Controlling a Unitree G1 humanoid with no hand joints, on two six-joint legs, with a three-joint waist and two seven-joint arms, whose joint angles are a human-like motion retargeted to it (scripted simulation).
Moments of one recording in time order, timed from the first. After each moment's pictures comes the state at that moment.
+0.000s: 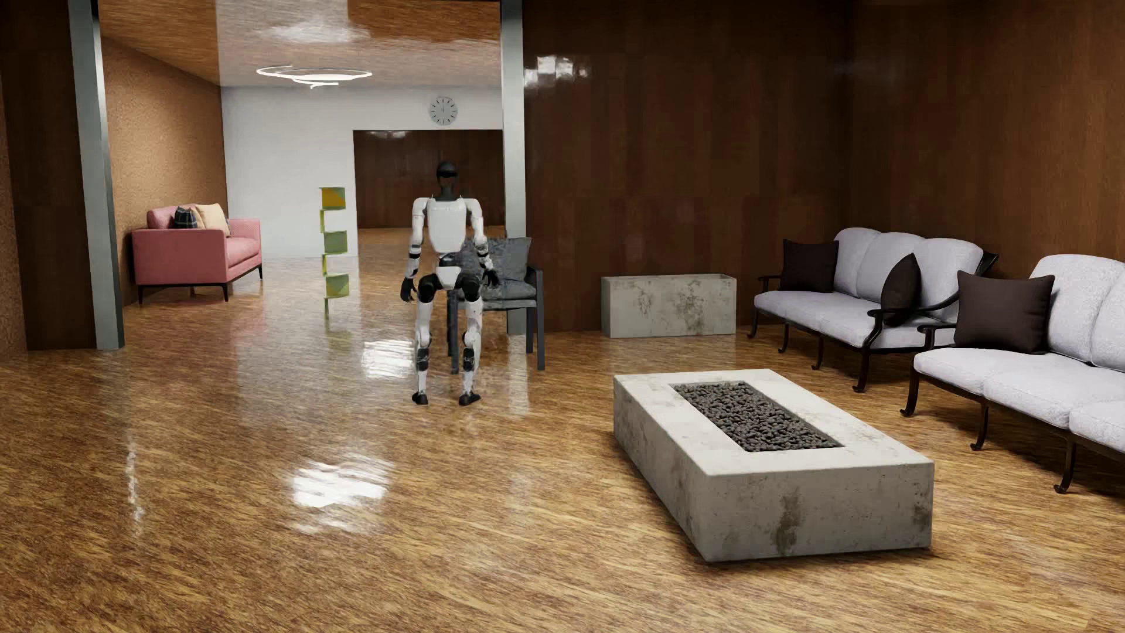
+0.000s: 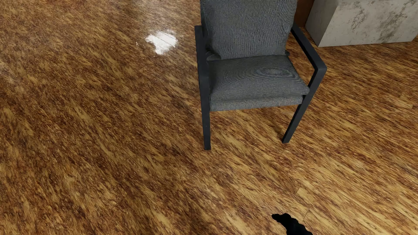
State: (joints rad) body -0.34 -0.24 0.02 0.21 -0.06 0.05 0.18 -0.36 0.02 0.53 0.45 0.42 0.24 -0.31 -0.30 0.07 -0.18 -0.08 -0.04 0.03 0.06 0.63 0.38 0.73 -0.84 0.21 0.29 -0.02 -0.01
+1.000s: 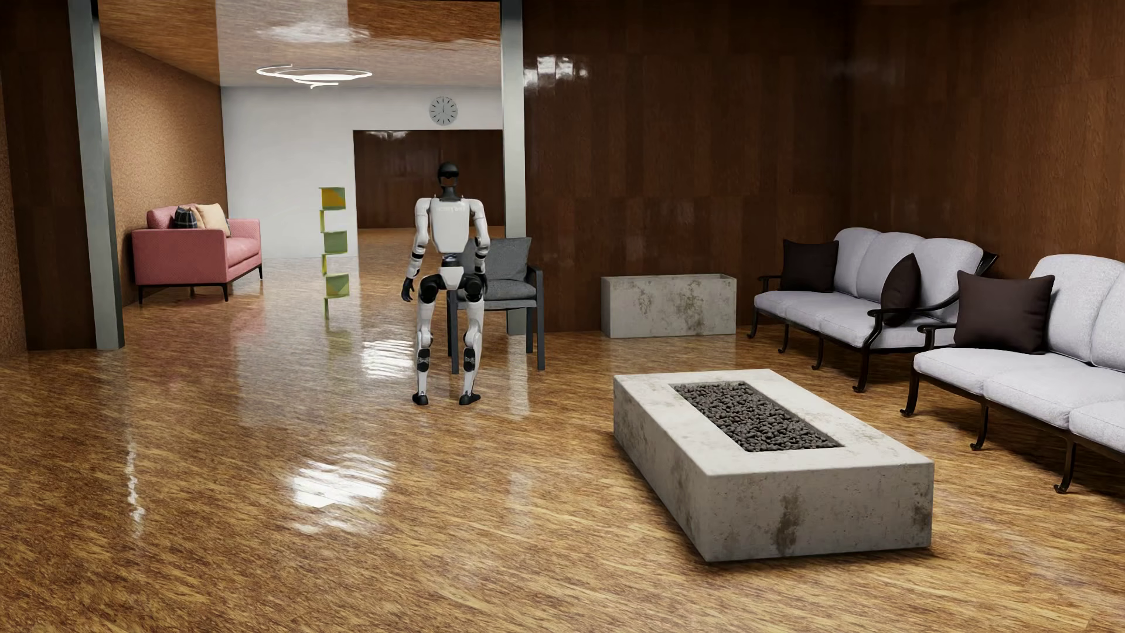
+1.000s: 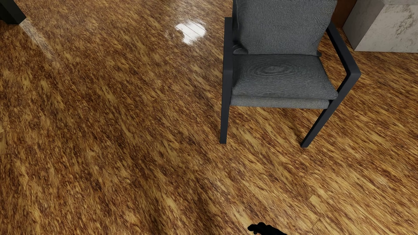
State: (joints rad) body -0.40 -0.25 0.02 0.15 -0.11 0.04 0.05 -0.49 0.04 0.48 0.45 0.43 0.16 -0.26 -0.31 0.05 -0.19 -0.10 -0.07 0.08 0.28 0.57 0.50 0.67 -0.90 0.21 0.30 0.02 0.10
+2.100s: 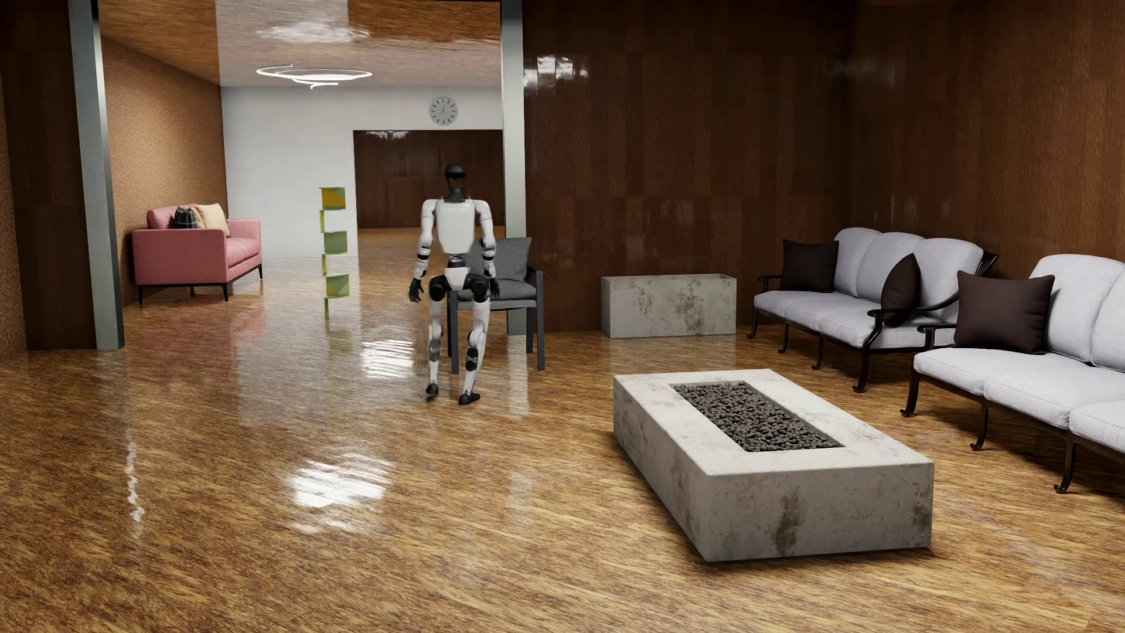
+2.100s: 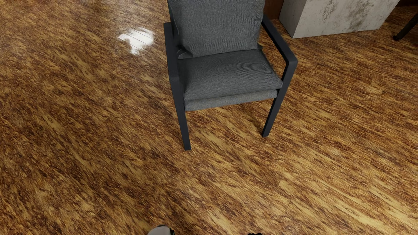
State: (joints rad) body -0.57 -0.24 0.07 0.26 0.08 0.04 0.13 -0.25 0.04 0.94 0.50 0.43 0.10 -0.25 -0.40 0.04 -0.19 0.04 -0.12 0.13 0.40 0.61 0.68 0.65 -0.68 0.21 0.33 0.04 0.03
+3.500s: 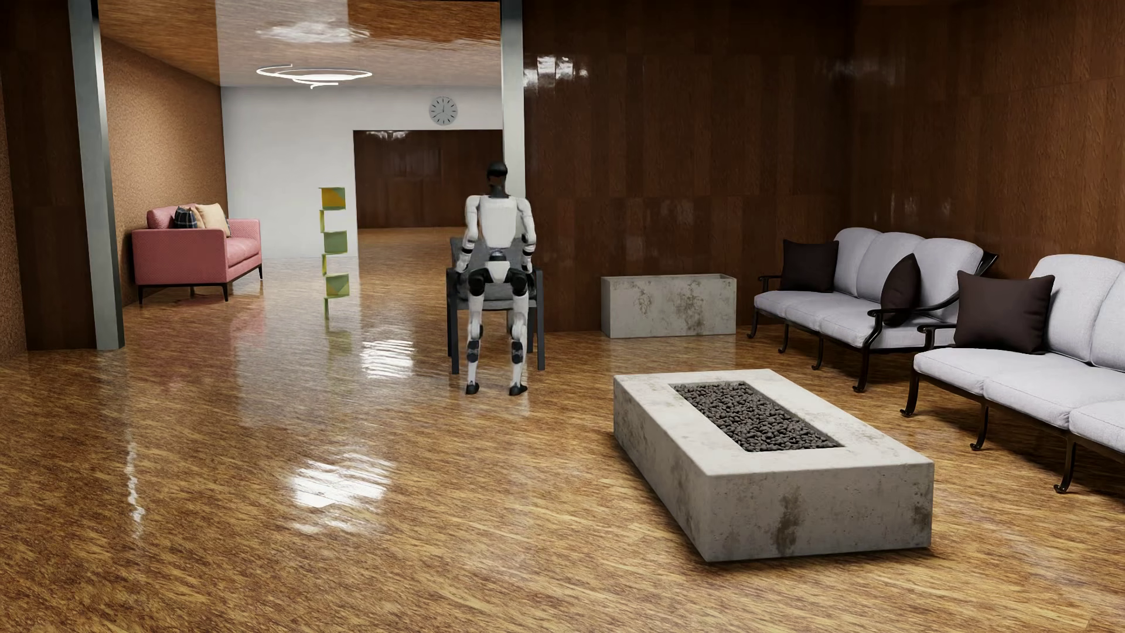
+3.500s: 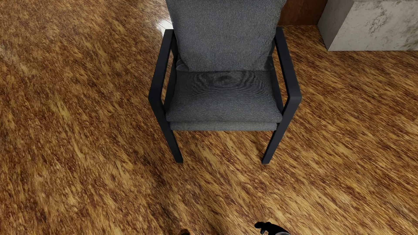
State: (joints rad) body -0.41 -0.27 0.05 0.01 -0.12 0.03 -0.11 -0.39 0.04 0.42 0.39 0.37 -0.03 -0.25 -0.26 0.02 -0.24 -0.15 -0.04 0.13 0.43 0.61 0.81 0.59 -0.60 0.22 0.35 0.08 -0.02
